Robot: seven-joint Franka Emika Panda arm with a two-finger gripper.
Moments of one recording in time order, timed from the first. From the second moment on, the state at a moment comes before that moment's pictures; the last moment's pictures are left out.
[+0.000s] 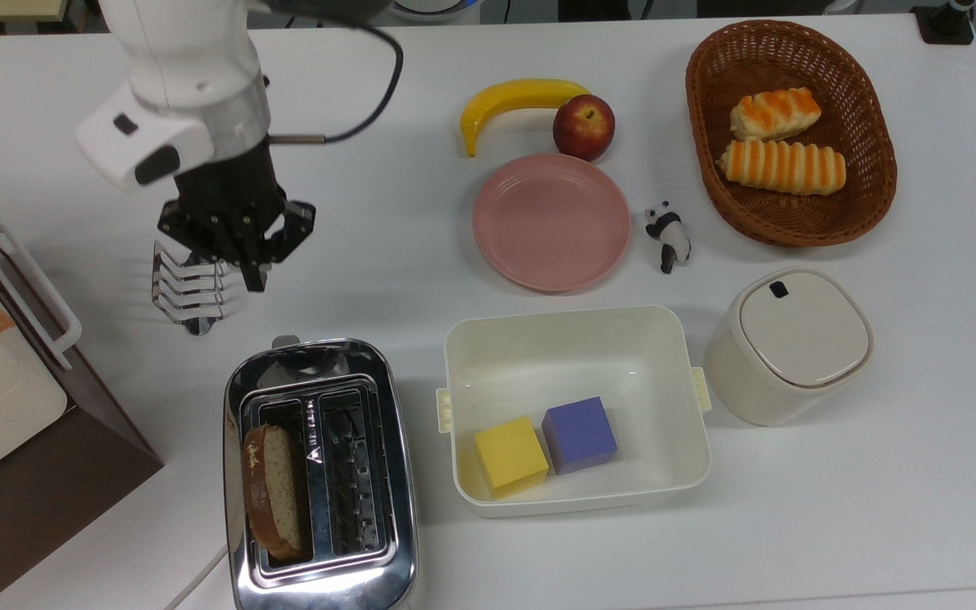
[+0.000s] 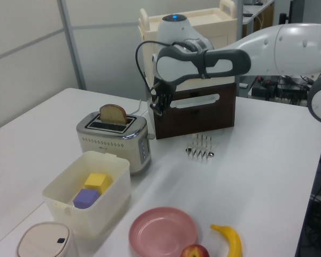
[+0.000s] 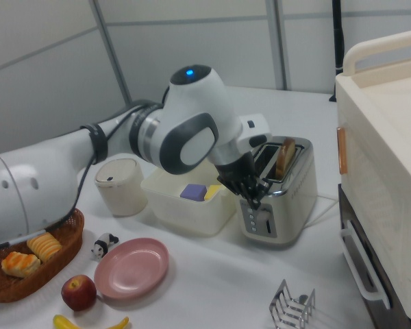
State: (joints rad) arm -0.15 0.44 0.00 -1.35 0.00 2.05 -0.17
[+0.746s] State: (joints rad) arm -0.15 0.53 0.01 -1.35 0.02 2.12 -0.18
